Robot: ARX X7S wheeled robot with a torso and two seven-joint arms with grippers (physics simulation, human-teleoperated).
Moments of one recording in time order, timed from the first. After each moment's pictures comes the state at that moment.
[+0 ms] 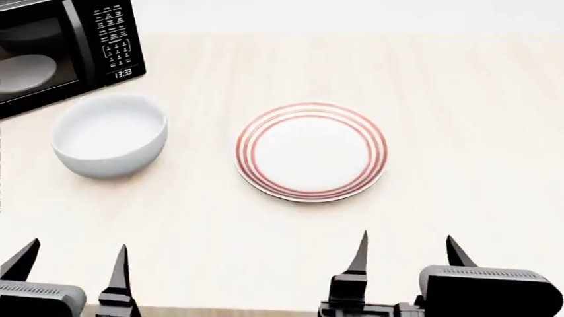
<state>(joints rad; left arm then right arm) -0.07 -0.09 0.06 0.50 -0.08 -0.50 -0.05 0.15 0.11 0.06 -0.55 0.17 0.68 0.04</state>
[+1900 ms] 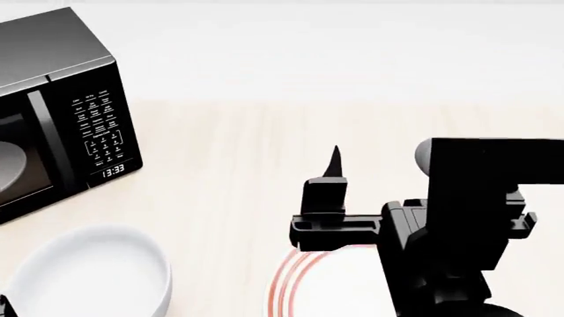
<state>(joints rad) 0.04 -0.19 -0.18 0.67 -0.15 -0.59 -0.23 0.69 0.15 0.23 -0.78 0.78 1.51 0.39</state>
